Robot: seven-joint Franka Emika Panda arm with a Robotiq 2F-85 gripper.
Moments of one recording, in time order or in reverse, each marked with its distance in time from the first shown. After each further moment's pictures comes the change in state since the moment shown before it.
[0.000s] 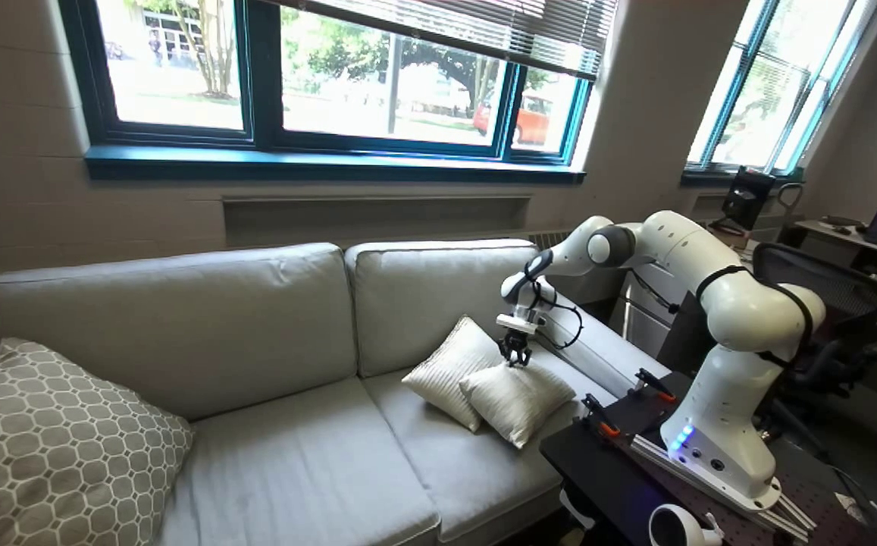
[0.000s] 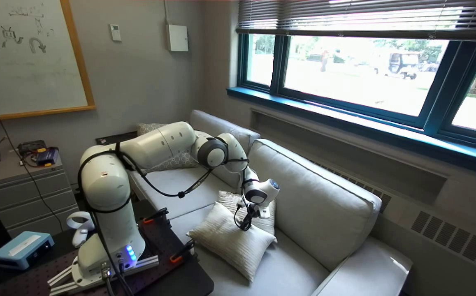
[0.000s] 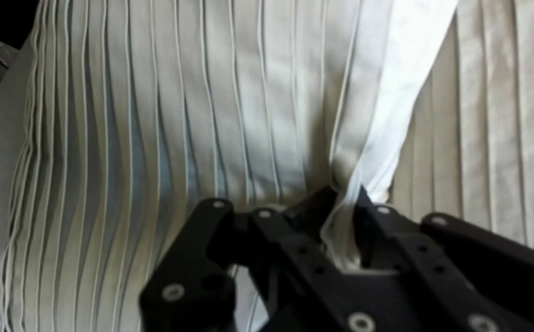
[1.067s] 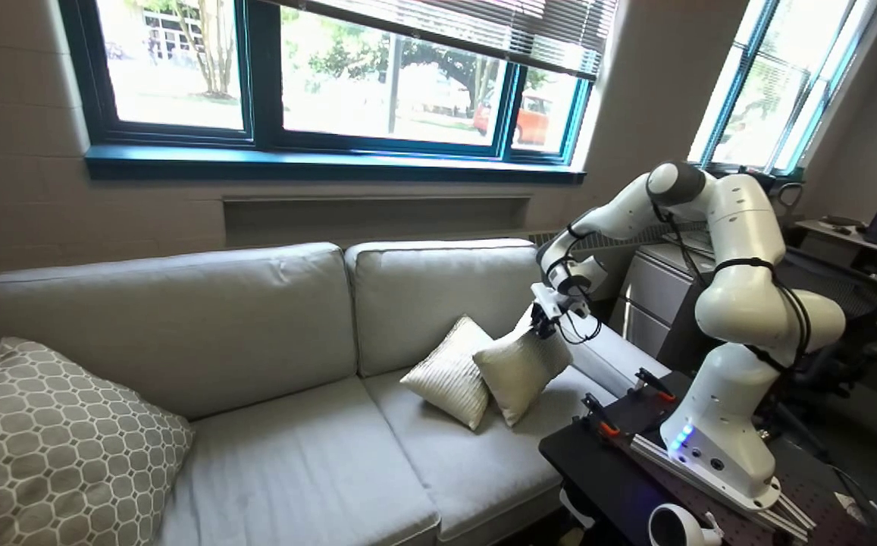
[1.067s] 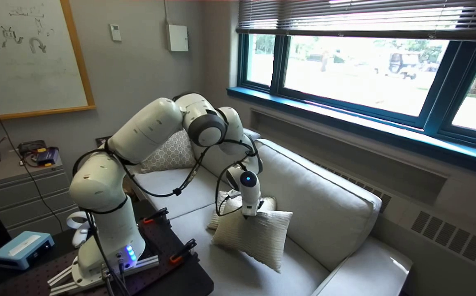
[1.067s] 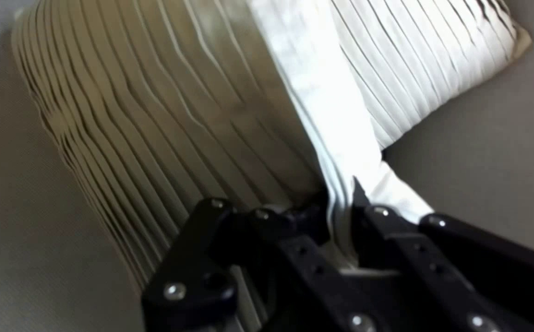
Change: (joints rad) arm -0.404 -0.459 0.448 -0.666 0.967 0.870 -0.651
